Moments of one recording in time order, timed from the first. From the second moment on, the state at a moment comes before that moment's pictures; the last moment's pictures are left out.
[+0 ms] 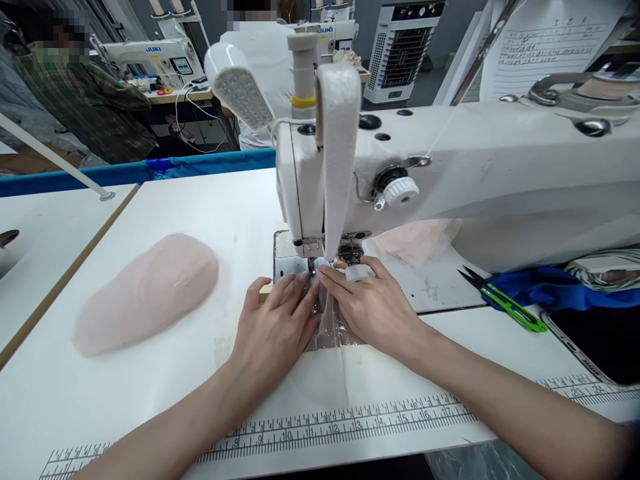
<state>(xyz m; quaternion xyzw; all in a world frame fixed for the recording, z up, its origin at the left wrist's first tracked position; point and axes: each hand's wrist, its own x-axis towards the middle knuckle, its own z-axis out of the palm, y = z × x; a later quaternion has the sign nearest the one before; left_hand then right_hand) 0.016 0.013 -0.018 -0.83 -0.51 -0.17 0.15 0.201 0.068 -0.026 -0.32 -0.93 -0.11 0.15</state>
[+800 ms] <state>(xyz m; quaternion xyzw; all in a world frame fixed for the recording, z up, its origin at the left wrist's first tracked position) -0.009 -0.005 0.026 -0.89 -0.45 -0.04 -0.09 0.214 0.045 0.021 -0.32 -0.92 0.22 0.06</state>
